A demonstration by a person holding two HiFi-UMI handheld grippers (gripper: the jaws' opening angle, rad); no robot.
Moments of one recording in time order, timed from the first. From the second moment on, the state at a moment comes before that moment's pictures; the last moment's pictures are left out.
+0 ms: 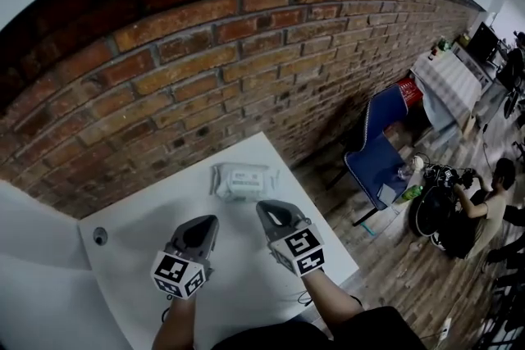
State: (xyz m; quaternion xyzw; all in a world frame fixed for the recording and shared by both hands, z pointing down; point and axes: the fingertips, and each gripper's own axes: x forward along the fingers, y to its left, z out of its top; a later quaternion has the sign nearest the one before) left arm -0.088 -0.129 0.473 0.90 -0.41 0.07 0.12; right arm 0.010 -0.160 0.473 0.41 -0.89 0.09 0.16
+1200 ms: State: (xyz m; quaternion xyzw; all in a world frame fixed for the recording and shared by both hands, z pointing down) left arm -0.094 -0.024 0.423 0.93 -0.36 0.03 0.07; right arm 0.020 -0.032 0.435 0.48 -0.86 0.06 0.14
